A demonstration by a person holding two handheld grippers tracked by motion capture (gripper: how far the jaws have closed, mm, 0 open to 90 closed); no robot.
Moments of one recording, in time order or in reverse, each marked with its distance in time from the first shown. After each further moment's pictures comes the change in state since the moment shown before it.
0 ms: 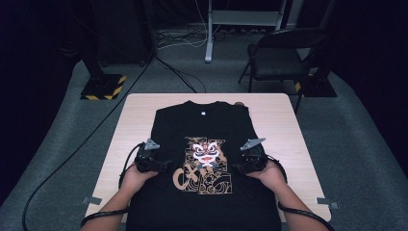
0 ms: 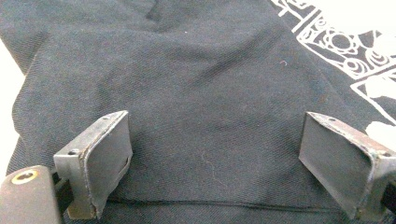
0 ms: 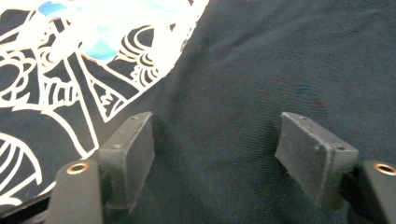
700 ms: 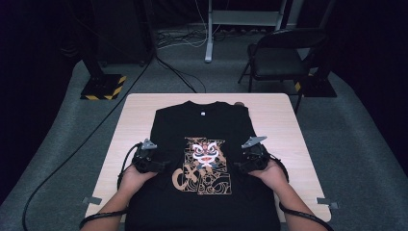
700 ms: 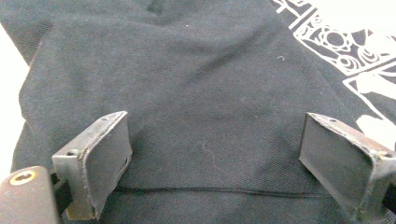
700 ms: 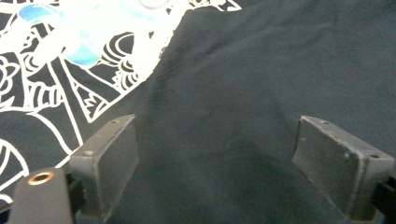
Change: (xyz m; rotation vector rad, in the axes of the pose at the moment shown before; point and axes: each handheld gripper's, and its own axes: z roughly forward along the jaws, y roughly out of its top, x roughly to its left) left arm 0.007 0.000 -0.008 0.025 -0.028 -0.034; right arm 0.000 0.008 -0.014 0.013 -0.073 -0.011
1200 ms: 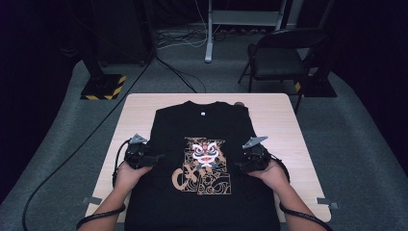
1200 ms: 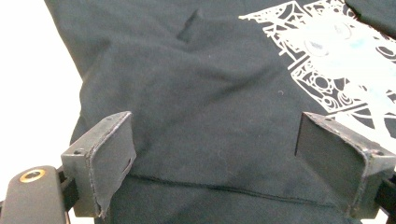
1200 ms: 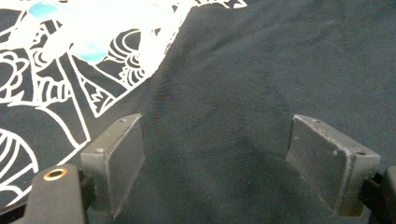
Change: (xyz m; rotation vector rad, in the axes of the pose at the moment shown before) left arm 0.017 0.004 -0.020 -0.067 -0.040 -0.142; right arm 0.000 -0.002 -0.001 0.005 0.022 -0.003
